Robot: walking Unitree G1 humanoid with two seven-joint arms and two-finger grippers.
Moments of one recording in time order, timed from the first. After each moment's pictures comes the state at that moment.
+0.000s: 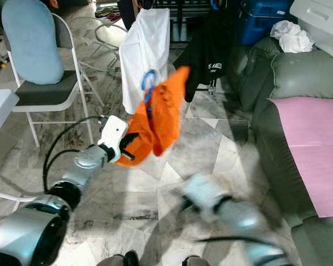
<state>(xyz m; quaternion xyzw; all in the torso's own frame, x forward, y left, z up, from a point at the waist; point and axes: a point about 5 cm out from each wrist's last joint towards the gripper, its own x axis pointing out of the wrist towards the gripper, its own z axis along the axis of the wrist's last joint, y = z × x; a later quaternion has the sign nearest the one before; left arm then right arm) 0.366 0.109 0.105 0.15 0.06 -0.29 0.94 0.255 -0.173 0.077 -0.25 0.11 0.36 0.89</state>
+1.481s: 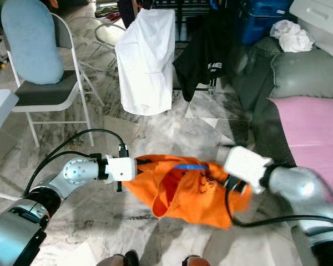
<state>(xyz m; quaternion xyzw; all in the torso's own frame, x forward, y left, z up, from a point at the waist) 0.324 0.104 0.096 0.40 -0.05 -0.56 0.72 0.273 -0.226 0.140 -0.35 0.09 0.44 0.82</state>
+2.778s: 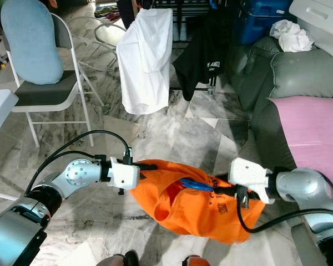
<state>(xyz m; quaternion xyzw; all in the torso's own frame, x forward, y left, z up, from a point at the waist) 0.318 0.098 0.099 0.42 -0.09 -0.59 0.68 0.266 -0.244 0.131 -0.34 0.19 0.51 0.76</state>
